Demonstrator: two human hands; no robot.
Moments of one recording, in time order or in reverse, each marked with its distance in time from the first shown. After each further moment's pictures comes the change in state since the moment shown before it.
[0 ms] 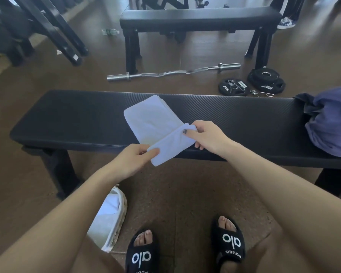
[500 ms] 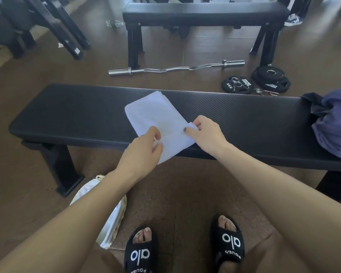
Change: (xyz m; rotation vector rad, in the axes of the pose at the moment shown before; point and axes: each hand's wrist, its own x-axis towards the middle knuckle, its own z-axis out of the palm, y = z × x) left_hand 0.002 0.018 0.023 0.315 0.309 0.111; right_hand 0.007 -0.006 0.019 -0.047 0.173 0.084
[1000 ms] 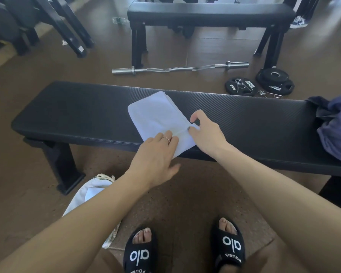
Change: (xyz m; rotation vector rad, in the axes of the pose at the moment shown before) left_hand 0.006 0.003 0.027 0.657 0.134 0.478; right_hand 0.006 -0.005 0.005 -0.120 0.001 -0.105
